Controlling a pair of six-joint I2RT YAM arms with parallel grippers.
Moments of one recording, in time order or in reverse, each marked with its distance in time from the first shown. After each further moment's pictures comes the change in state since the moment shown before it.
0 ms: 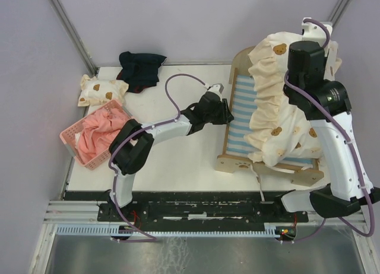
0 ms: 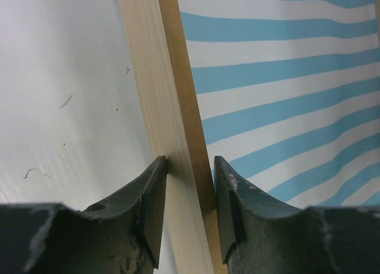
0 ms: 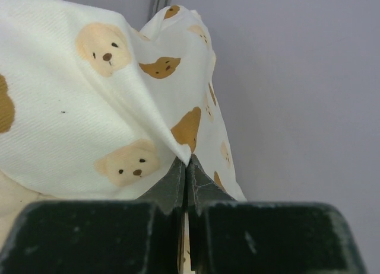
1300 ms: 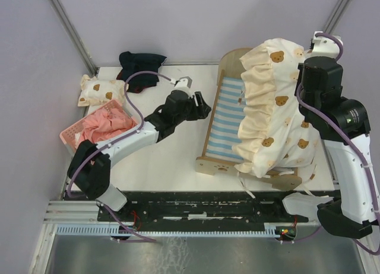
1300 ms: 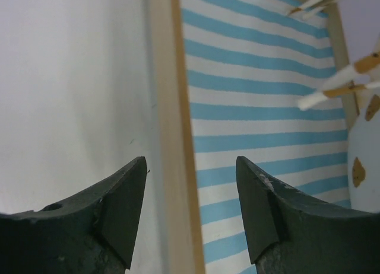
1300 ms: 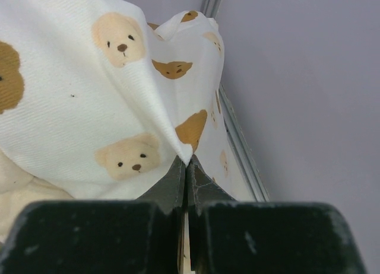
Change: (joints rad) left arm 0.113 -0.477 -0.364 -0.013 -0.158 0.027; right arm 0.000 -0.167 -0.081 -0.085 -0.233 0.085
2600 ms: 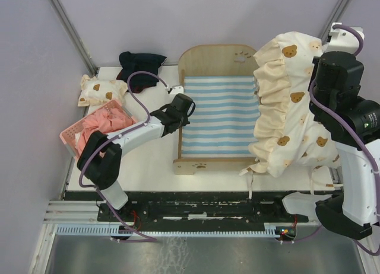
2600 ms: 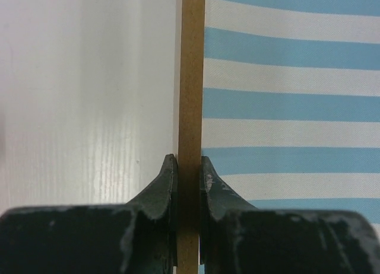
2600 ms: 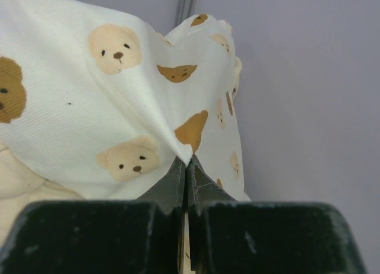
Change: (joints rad) left arm 0.016 0.160 0.119 -0.341 -0.318 0.067; right arm 0.000 0.038 0.194 -0.064 0.122 -0.077
